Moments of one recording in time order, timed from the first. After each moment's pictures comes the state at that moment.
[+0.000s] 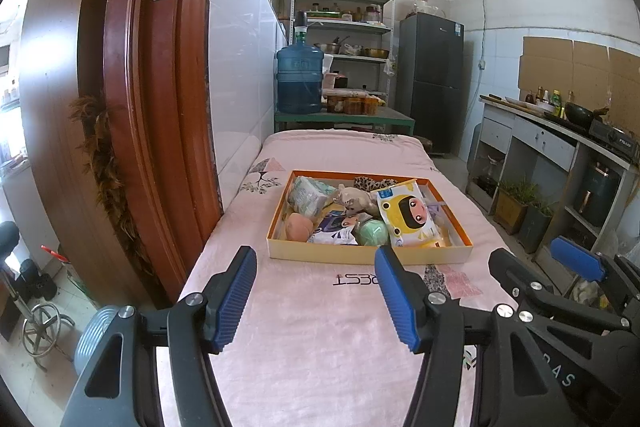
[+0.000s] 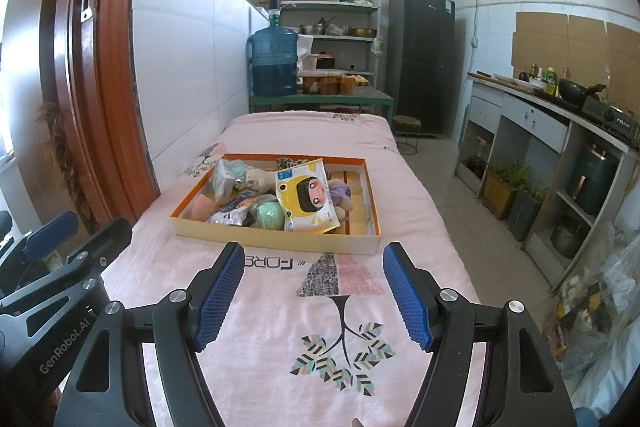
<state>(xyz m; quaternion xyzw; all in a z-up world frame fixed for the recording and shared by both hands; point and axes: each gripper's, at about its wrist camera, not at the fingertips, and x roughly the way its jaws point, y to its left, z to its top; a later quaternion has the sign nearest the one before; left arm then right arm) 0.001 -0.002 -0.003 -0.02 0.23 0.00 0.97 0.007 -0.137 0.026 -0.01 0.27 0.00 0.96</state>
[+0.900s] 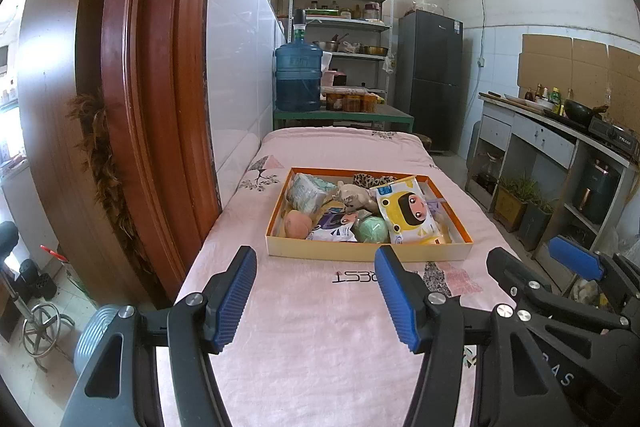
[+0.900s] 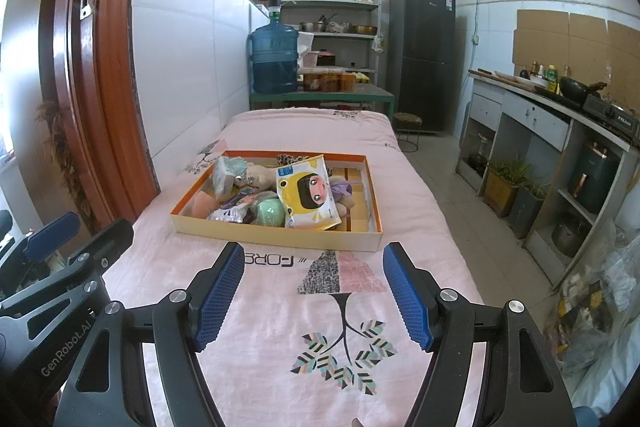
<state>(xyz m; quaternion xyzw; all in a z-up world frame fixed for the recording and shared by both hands) 0.001 -0.003 -0.004 -0.02 0.24 0.00 0.97 0.007 -0.137 0.023 -0.01 0.27 0.00 0.96</state>
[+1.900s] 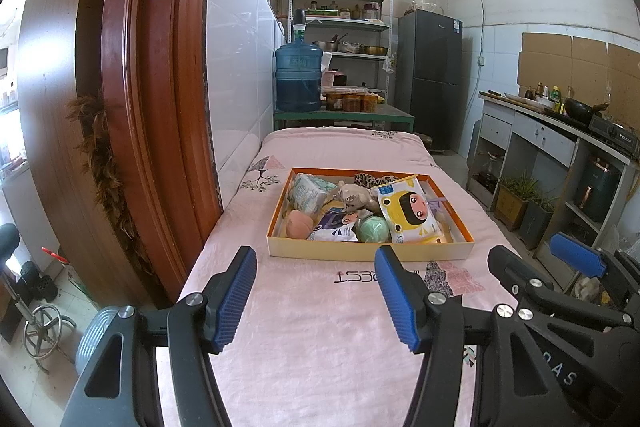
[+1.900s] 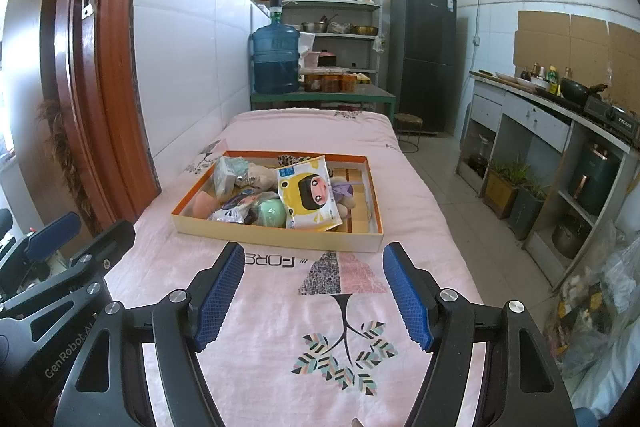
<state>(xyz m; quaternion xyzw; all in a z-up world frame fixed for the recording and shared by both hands) 0.001 -0.003 -0.003 -0.02 0.24 0.00 0.97 0.006 -0.137 0.022 -0.01 0.27 0.01 0.96</state>
